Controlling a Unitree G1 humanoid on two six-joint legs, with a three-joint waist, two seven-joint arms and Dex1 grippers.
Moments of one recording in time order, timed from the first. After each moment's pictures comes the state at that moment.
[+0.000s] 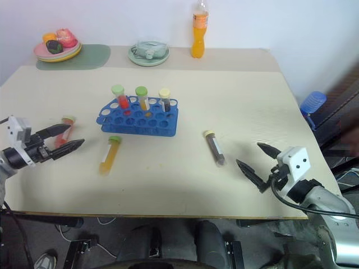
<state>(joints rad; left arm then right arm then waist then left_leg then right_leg) -0.23 0.83 0.37 0.40 -0.51 0.13 -1.22 0.29 -0.62 -0.40 -0.43 0.50 0.28 0.77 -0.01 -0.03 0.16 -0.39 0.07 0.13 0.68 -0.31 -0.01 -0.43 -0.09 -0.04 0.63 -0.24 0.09</state>
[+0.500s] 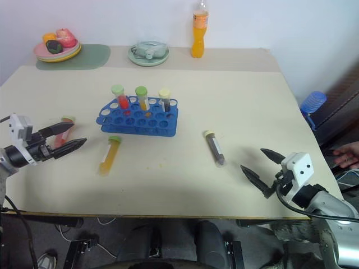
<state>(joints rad) -0.22 0.82 0.37 0.33 -0.53 0.17 -1.22 0.30 -0.62 -0.40 -0.33 0.47 0.19 0.83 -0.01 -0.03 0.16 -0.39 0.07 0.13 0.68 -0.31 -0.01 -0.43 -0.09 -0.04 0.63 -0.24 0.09</state>
